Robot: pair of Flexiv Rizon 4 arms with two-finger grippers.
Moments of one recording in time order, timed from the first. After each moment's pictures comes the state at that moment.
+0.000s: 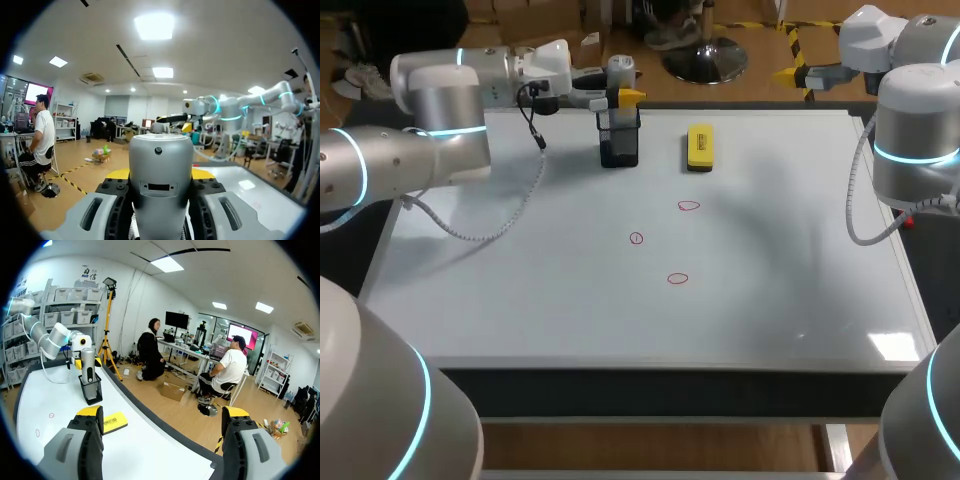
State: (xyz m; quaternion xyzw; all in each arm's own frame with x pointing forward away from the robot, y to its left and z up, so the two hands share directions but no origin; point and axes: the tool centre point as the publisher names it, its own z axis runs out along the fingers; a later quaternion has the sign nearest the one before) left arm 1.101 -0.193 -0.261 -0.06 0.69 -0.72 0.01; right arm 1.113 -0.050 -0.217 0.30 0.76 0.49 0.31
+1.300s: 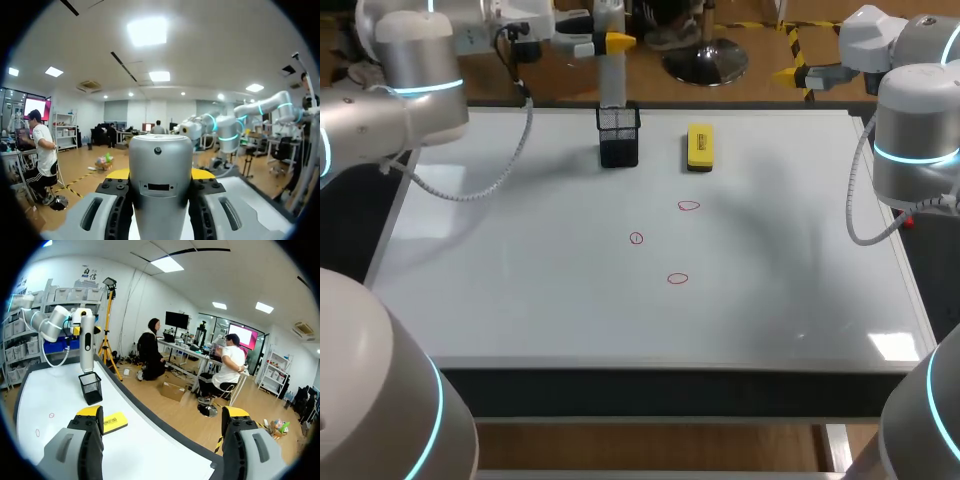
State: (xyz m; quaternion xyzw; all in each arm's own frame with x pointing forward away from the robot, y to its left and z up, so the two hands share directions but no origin) left arm 1.099 -0.172 -0.152 -0.04 0.69 -0.72 0.03; right arm 1.113 -0.050 -0.217 0.30 0.76 0.49 0.31
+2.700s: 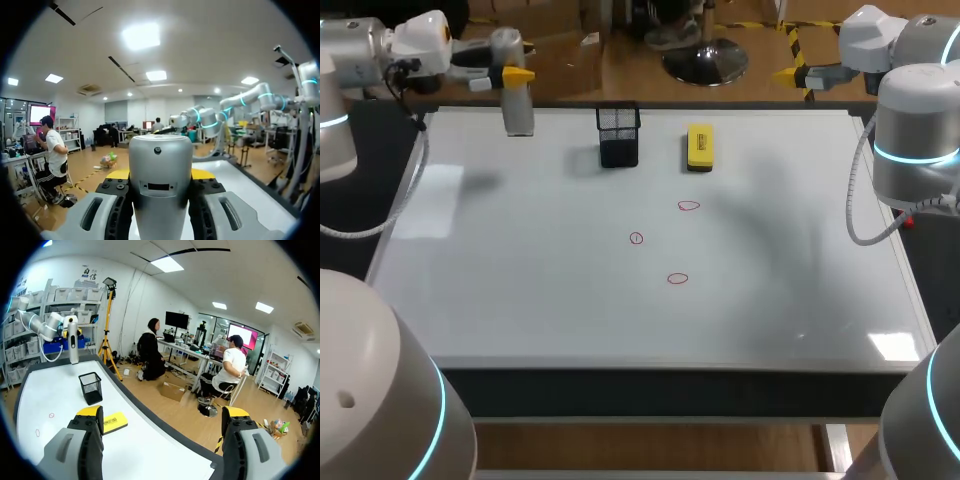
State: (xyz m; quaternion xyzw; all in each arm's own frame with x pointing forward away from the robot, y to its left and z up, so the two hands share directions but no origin) left arm 1.052 -0.016 -0.185 -0.02 0.70 -0.71 0.05; right arm 1.113 -0.050 -0.217 0.30 0.76 0.49 0.31
